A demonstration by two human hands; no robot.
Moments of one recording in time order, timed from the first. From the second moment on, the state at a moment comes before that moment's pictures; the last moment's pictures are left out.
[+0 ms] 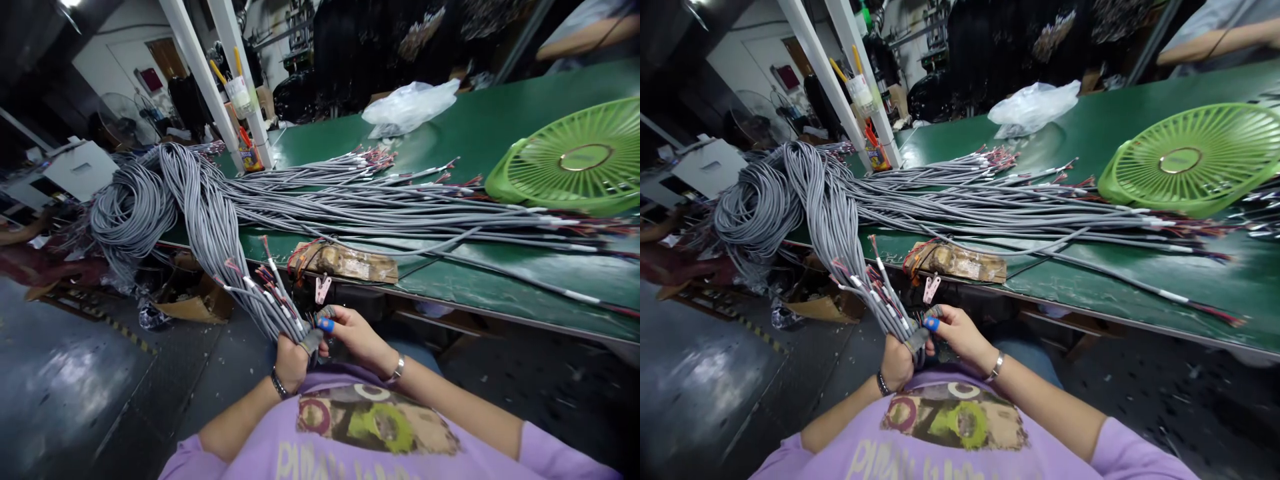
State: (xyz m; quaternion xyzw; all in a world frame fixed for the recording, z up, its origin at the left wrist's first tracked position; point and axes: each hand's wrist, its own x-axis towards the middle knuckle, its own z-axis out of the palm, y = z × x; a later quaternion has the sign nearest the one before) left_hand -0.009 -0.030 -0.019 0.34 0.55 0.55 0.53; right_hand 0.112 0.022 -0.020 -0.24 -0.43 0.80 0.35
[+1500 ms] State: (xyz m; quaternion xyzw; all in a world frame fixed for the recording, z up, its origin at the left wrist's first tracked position) left_hand -0.006 -0.019 -0.010 0.23 0.54 0.61 0.53; right_hand 0.111 0.027 -0.021 -0.29 -0.41 0.77 0.40
